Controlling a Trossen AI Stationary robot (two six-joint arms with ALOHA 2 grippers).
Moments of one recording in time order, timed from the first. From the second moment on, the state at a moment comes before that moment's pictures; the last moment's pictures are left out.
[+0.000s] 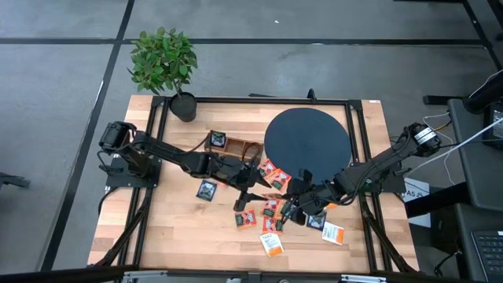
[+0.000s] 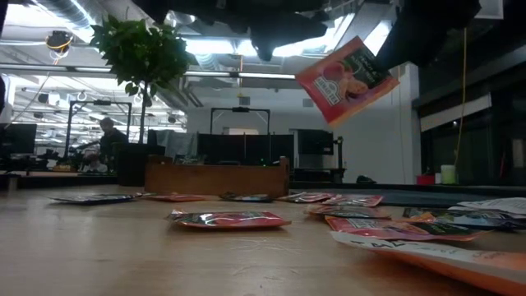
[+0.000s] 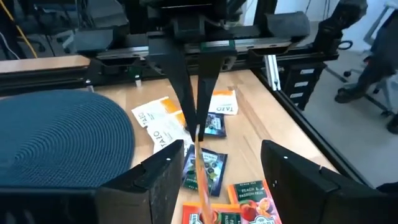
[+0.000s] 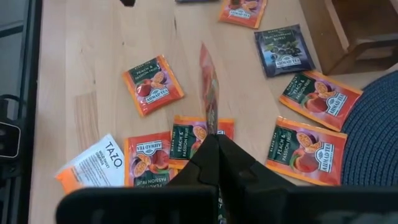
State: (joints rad) left arm -0.16 1.66 1.02 0.32 0.11 -0.01; right arm 0.49 1.44 0.99 -0.45 0.39 0.64
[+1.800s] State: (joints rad) left arm -0.13 1.84 1.21 0.20 0.14 0.05; right arm 0.49 1.44 0.99 -0.48 0.40 0.65
